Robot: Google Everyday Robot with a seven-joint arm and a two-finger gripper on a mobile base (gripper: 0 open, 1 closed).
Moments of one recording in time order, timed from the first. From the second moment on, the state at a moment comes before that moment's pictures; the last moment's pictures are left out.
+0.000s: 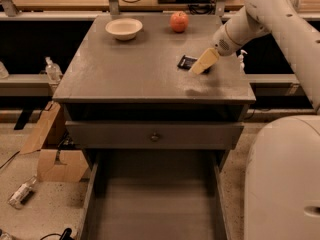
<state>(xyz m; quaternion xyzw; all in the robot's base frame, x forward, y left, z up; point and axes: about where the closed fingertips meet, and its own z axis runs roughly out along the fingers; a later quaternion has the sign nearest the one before) 0.766 -0.165 0.844 -0.45 0.83 0.10 0.30</state>
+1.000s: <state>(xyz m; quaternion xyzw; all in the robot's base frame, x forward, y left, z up) 0.753 -0.184 0.803 -0.43 0.86 0.12 0.24</state>
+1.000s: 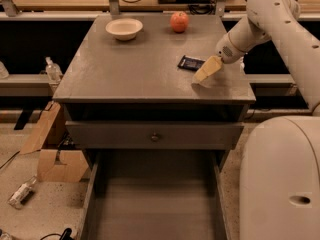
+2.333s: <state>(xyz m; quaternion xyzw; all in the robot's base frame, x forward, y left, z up) 0.753 -0.184 0.828 -0.43 0.86 0.12 0.24</state>
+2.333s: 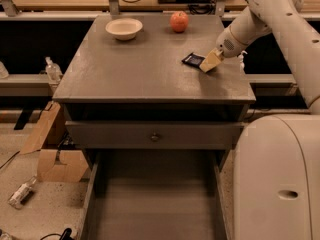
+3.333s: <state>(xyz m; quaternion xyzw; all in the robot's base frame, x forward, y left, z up) 0.706 -0.137 0.913 -0.48 0.82 0.05 0.30</state>
